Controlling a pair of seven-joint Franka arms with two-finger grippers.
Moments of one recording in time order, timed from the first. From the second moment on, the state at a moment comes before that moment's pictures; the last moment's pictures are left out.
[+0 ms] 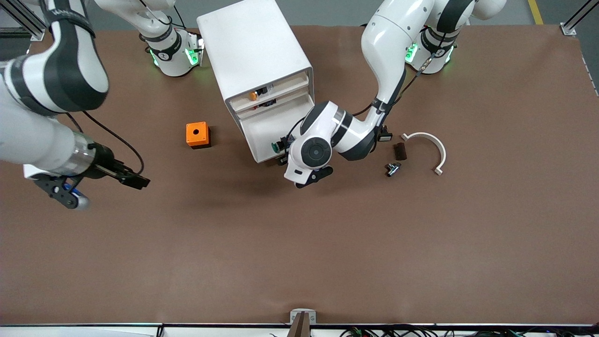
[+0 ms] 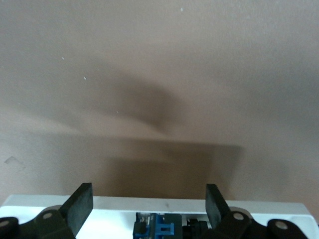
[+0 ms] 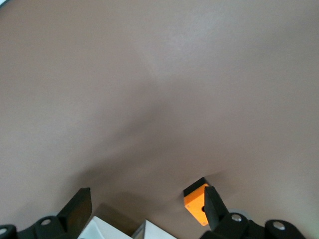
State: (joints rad) left arm -0.82 0.85 0.07 -1.26 -0.48 1.90 -0.99; right arm 0.03 0.26 0.09 -1.50 0.10 1.69 0.63
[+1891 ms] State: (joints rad) left arm -0.89 0.87 -0.06 -1.30 -0.51 1.93 -1.11; right arm -0.04 -0.04 0.01 -1.60 0.00 1.58 0.11
